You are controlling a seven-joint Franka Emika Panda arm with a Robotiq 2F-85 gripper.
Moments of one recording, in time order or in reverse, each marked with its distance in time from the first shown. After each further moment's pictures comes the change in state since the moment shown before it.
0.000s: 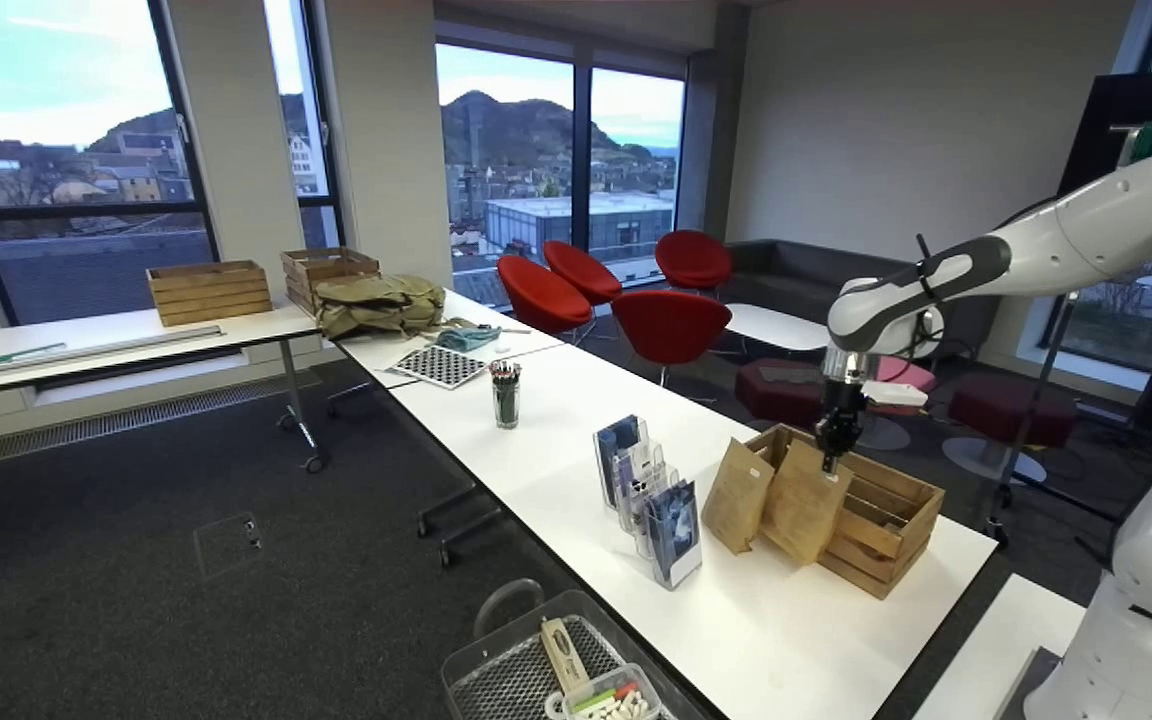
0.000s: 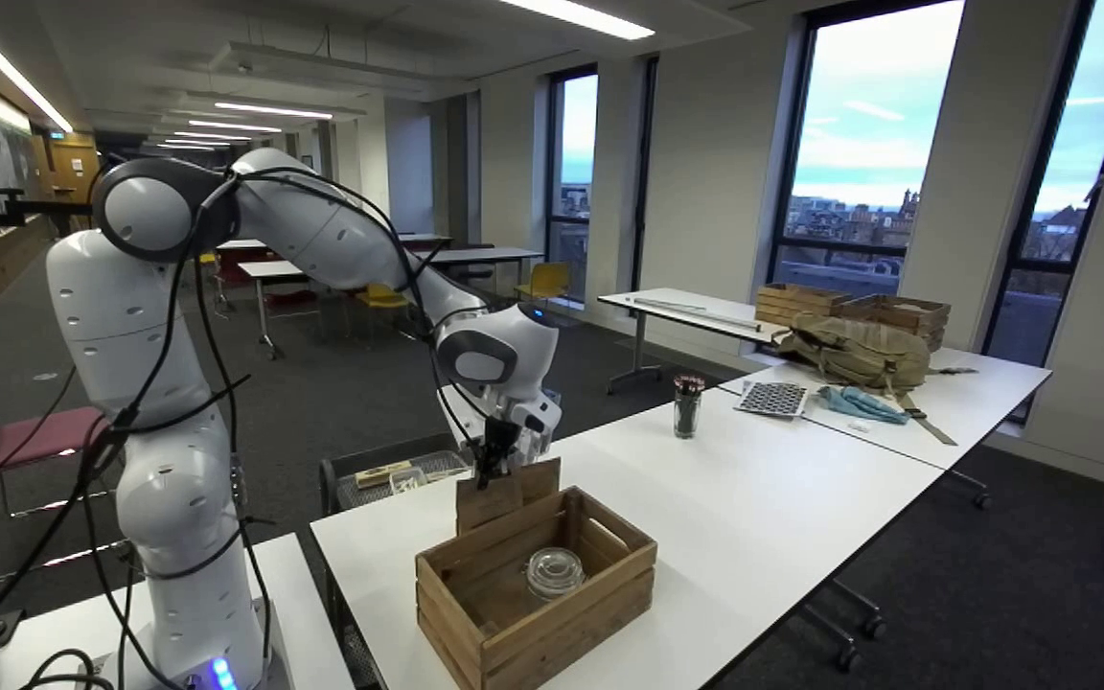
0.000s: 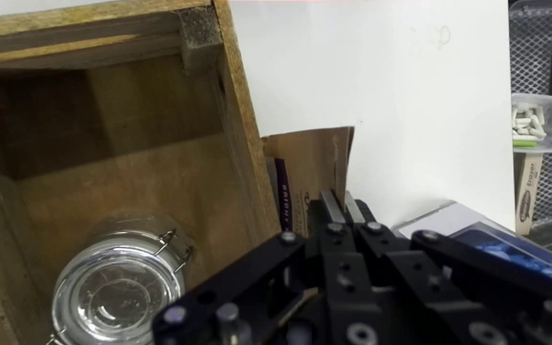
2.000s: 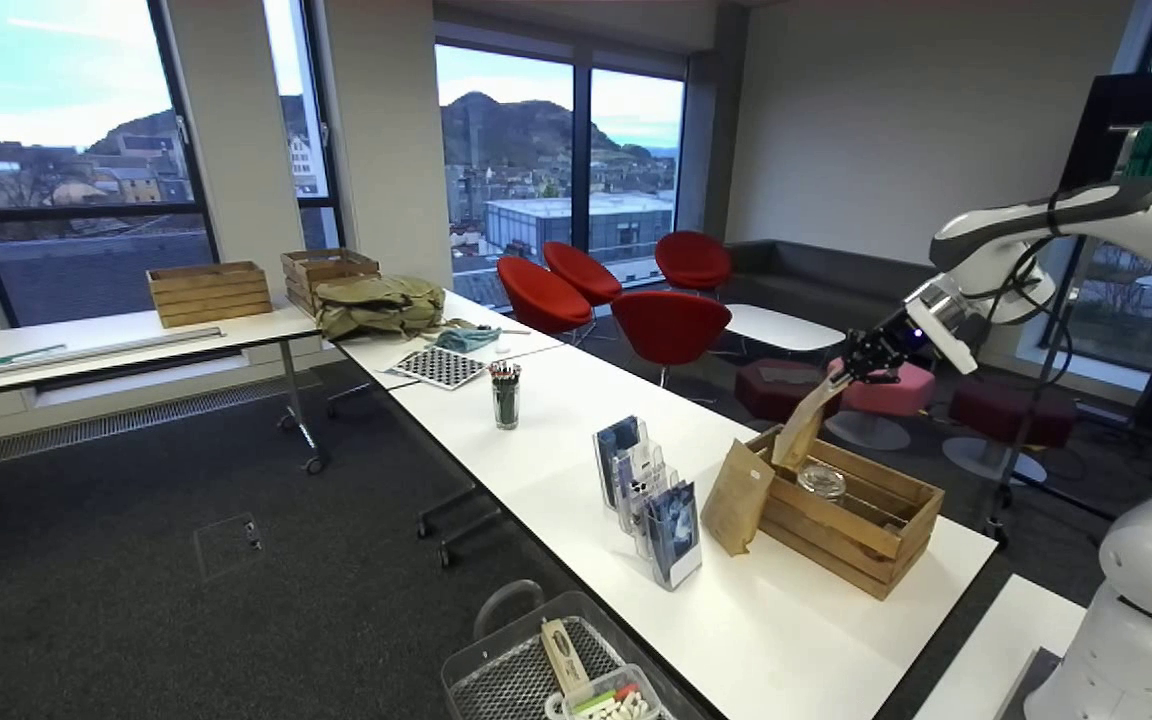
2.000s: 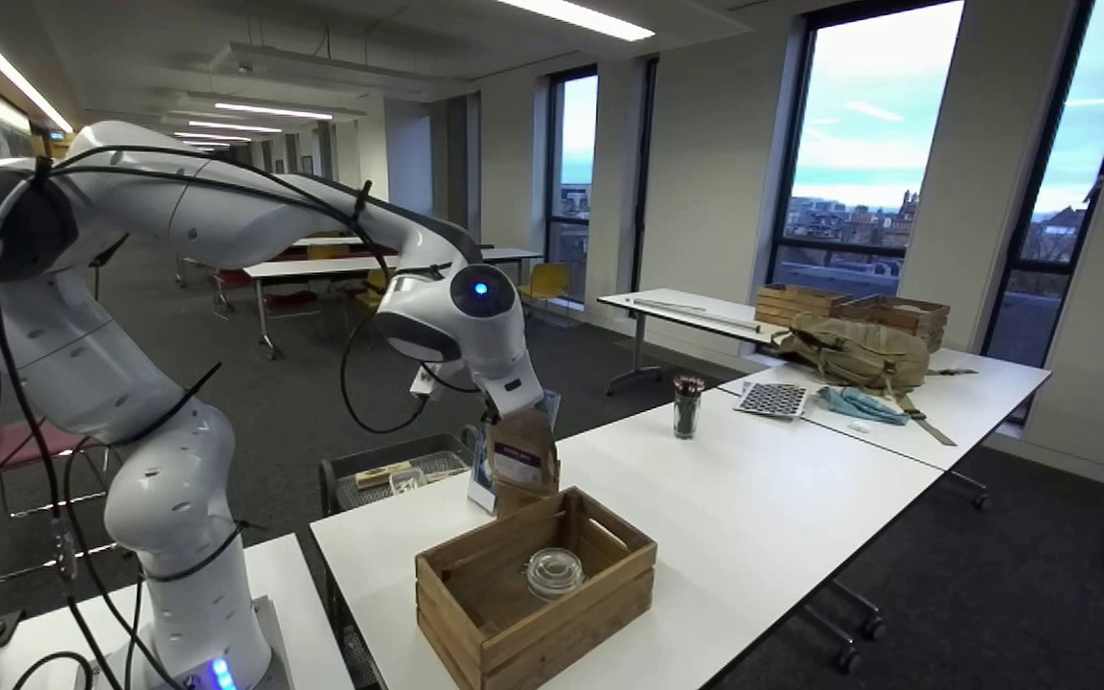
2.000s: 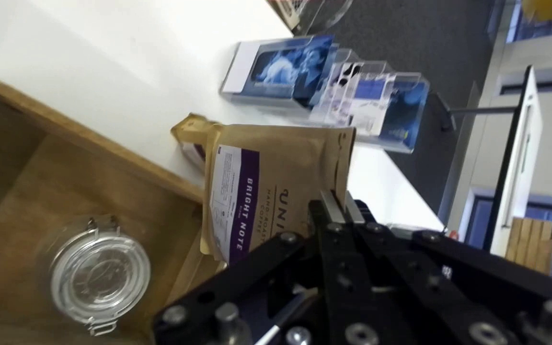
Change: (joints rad) arm -0.121 -0.343 -0.117 -0.102 0.494 0.033 0.285
